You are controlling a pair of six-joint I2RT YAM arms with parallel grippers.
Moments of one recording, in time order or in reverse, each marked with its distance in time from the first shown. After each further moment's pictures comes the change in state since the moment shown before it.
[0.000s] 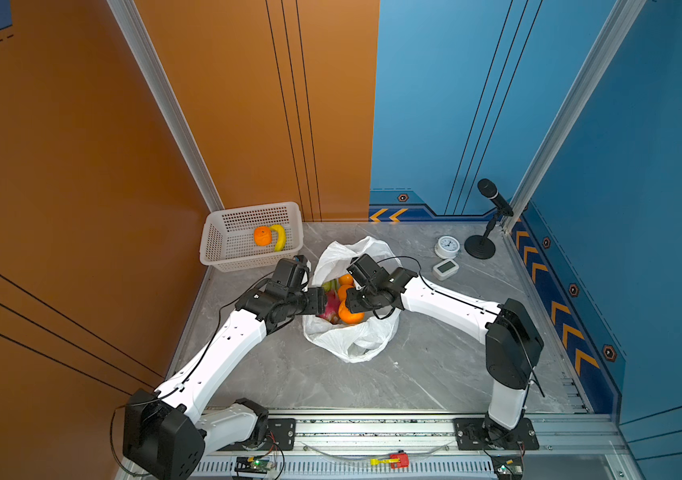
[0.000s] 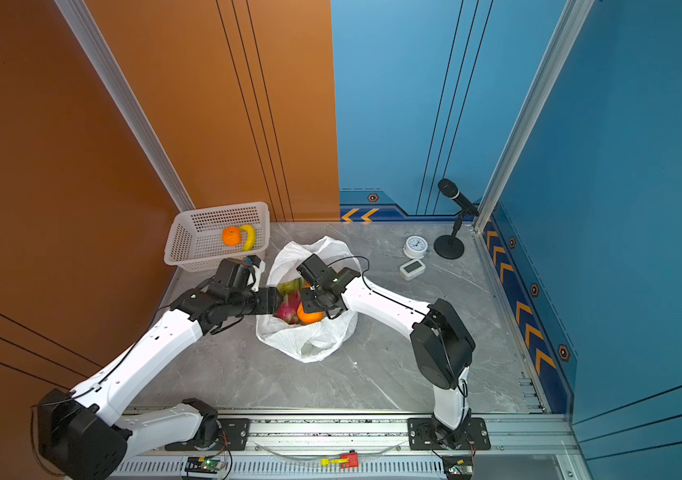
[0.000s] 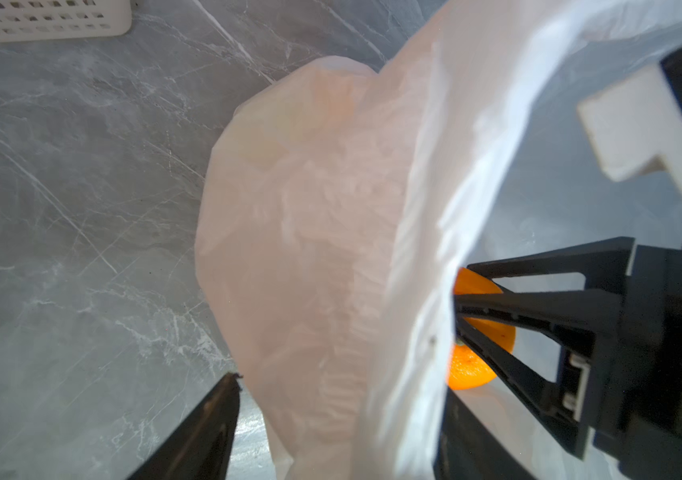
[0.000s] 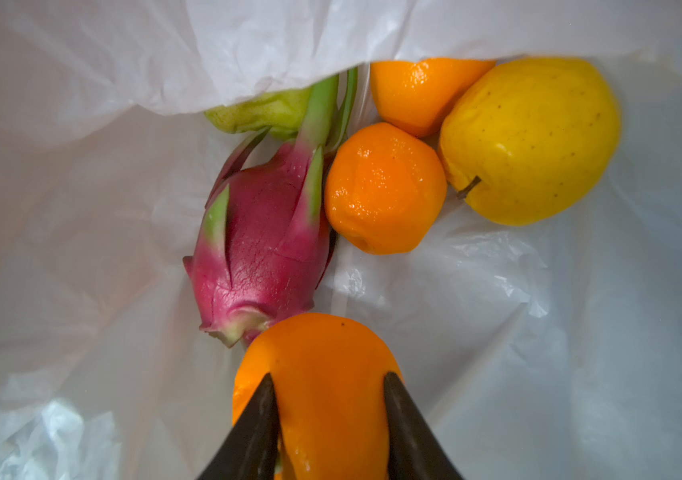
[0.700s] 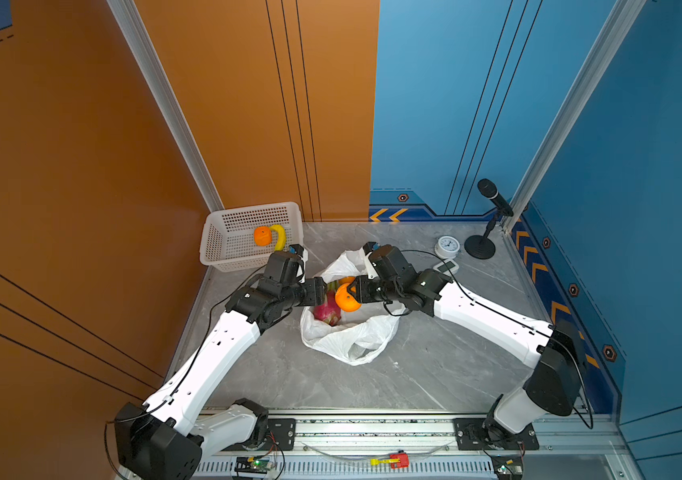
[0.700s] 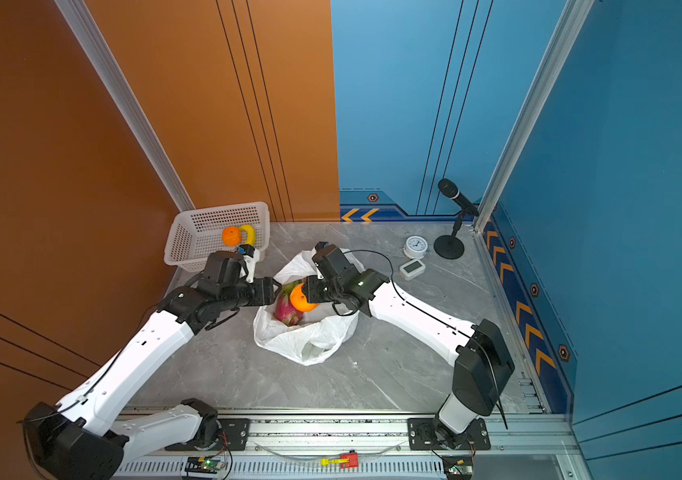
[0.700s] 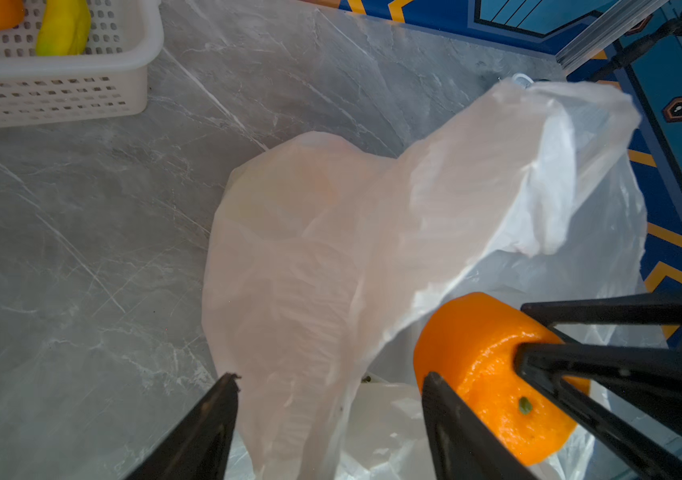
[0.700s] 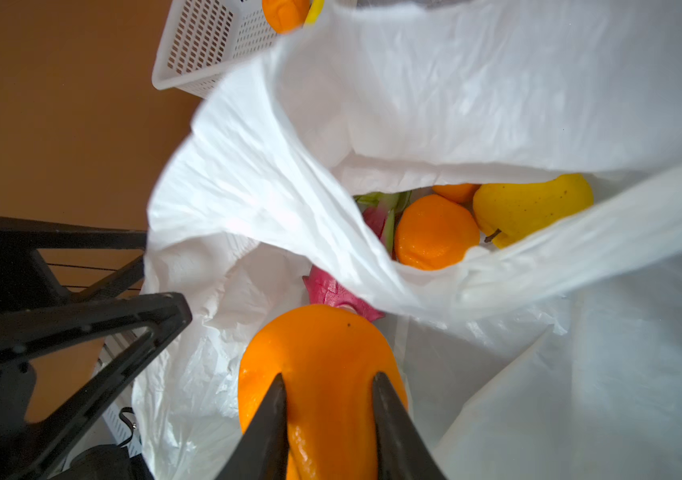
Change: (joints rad) left arm 0.002 -0.045 0.081 -0.001 0.000 0.004; right arm -0.025 -0.241 -0.101 0.156 -0.076 0.069
